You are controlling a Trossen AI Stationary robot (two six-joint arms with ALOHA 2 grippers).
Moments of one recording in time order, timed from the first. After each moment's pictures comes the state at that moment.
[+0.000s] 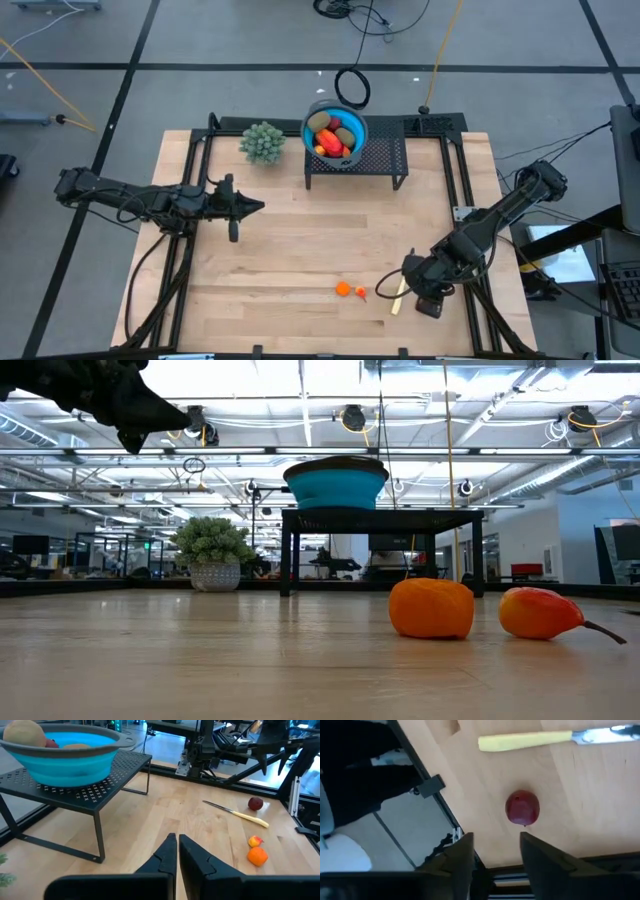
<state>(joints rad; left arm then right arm) -0.17 0.62 0.41 -0.03 -0.32 -0.21 0.64 1.37 1.14 -1.04 -0.35 1.16</state>
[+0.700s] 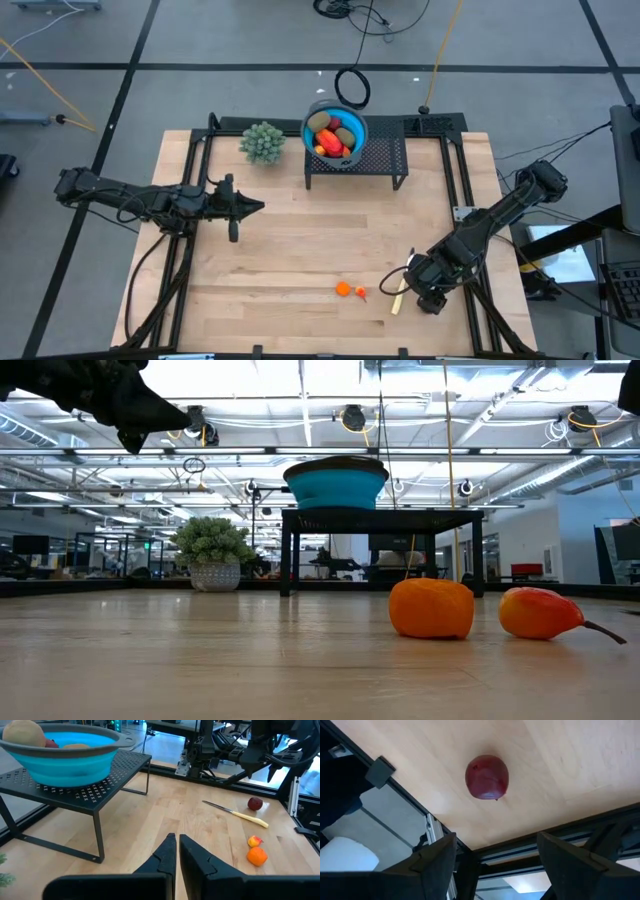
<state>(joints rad) -0.17 0.62 0.41 -0.03 -0.32 -0.21 0.64 1.37 0.98 -1.04 -0.47 1.30</state>
